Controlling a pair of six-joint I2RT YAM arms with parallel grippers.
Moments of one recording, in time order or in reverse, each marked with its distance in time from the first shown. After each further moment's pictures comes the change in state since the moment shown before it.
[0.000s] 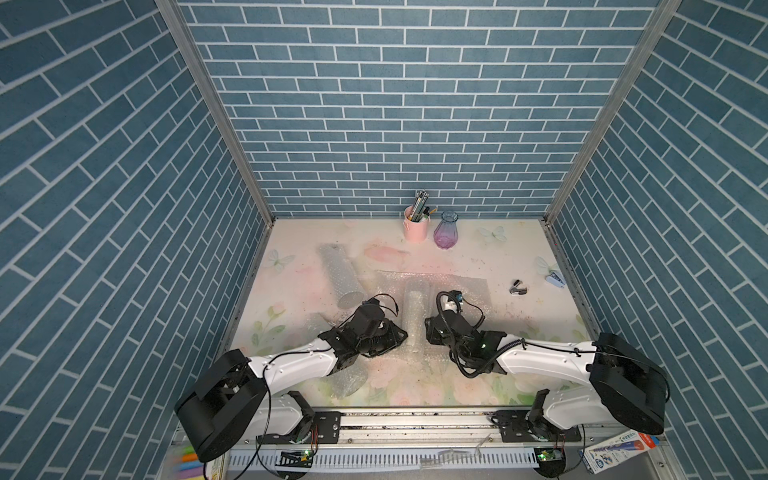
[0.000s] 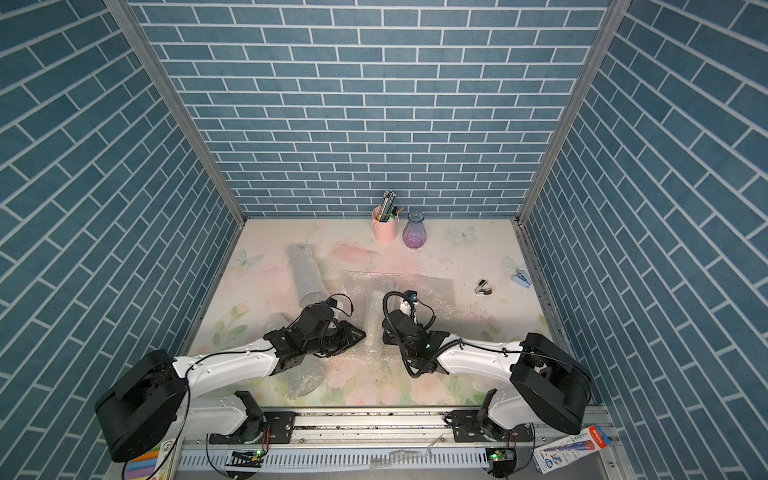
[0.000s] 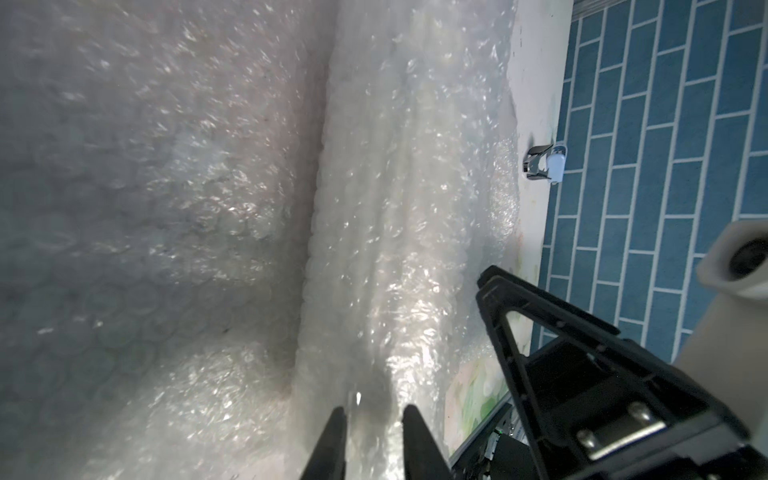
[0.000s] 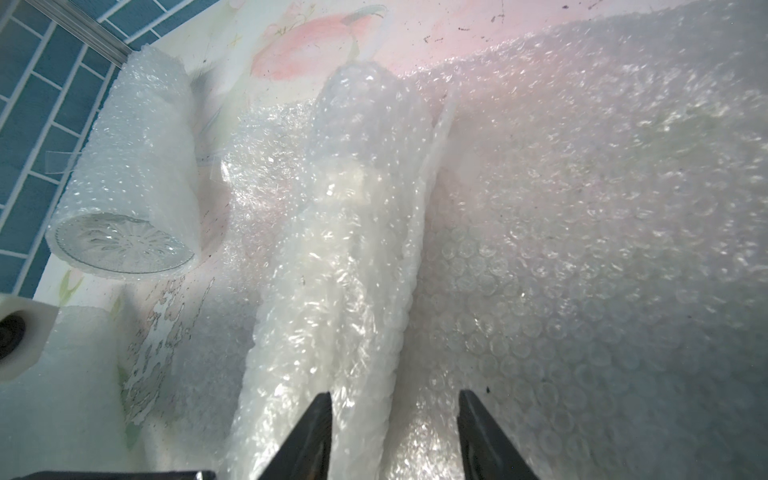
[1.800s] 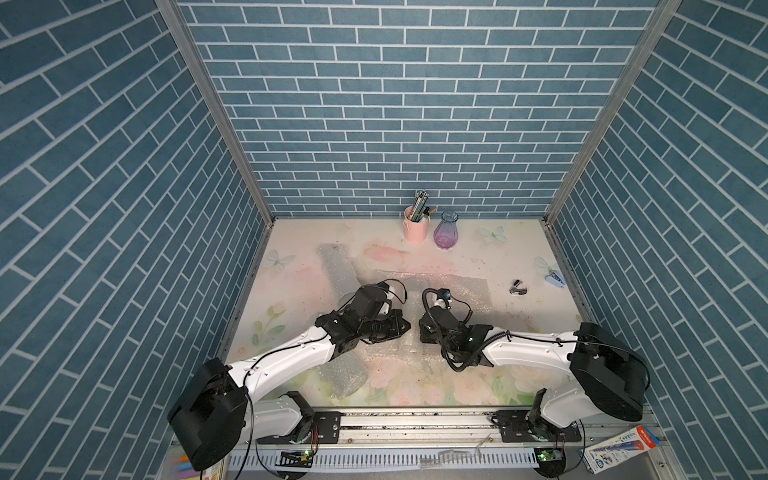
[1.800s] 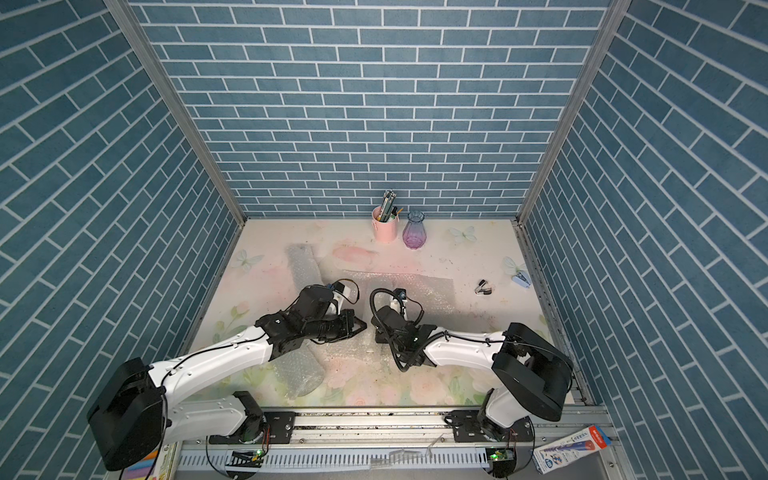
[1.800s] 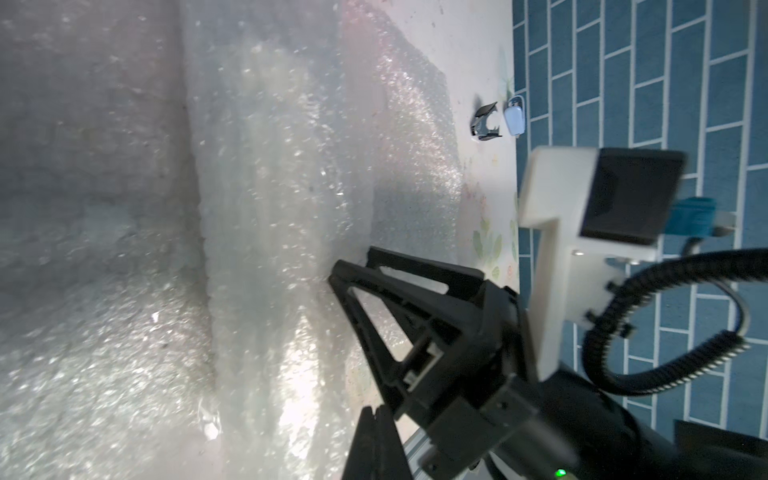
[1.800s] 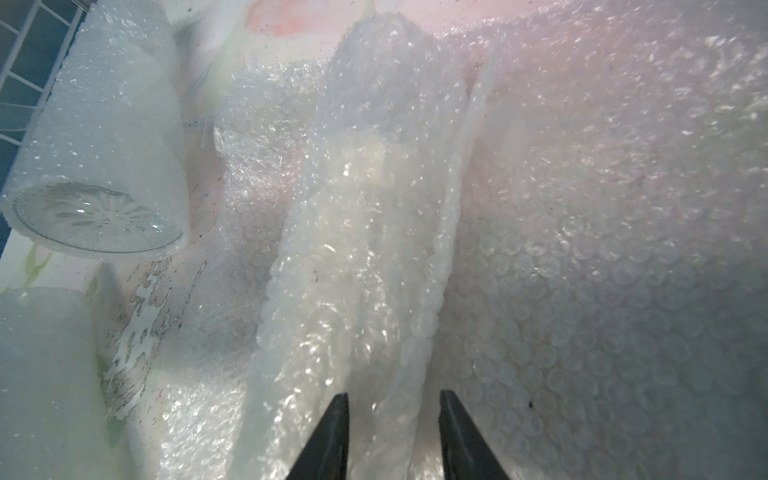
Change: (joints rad) left arm 0.015 -0.042 0.240 -0.281 0.090 0.210; right arm 0.010 0.113 0.102 -0.052 -0.028 -0.018
